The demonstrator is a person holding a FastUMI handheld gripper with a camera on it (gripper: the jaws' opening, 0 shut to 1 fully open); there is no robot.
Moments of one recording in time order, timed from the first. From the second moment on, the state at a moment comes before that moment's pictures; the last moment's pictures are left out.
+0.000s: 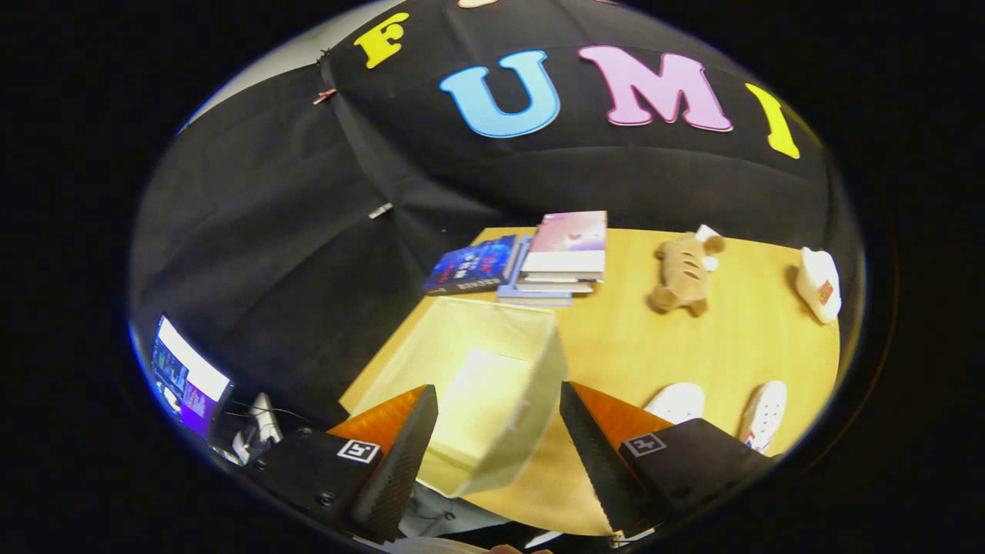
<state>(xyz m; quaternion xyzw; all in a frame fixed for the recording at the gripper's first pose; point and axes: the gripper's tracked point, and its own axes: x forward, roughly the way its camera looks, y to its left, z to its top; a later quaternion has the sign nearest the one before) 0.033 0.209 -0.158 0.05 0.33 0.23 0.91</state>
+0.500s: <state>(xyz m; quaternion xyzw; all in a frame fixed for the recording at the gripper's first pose) 0.032 0.062 -0.260 0.01 0.38 0.08 0.92</state>
